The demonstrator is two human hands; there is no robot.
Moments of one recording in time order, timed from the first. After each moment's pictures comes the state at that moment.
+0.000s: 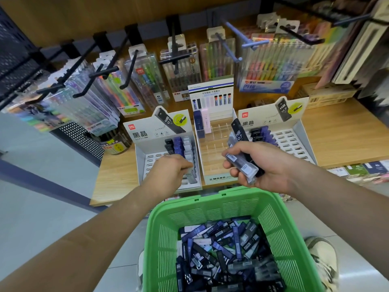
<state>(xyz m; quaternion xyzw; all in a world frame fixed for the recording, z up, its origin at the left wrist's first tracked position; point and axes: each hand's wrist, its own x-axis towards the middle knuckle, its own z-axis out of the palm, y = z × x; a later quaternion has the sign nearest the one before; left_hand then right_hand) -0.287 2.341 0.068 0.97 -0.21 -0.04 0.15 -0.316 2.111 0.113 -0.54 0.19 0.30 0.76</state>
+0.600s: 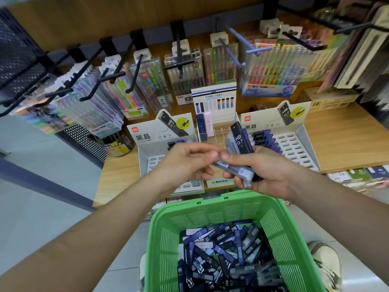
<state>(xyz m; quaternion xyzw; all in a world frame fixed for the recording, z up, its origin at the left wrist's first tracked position) -0.299 2.308 0.122 0.73 -0.04 -0.26 0.64 -0.319 2.119 0.114 -0.55 0.17 0.28 0.77</state>
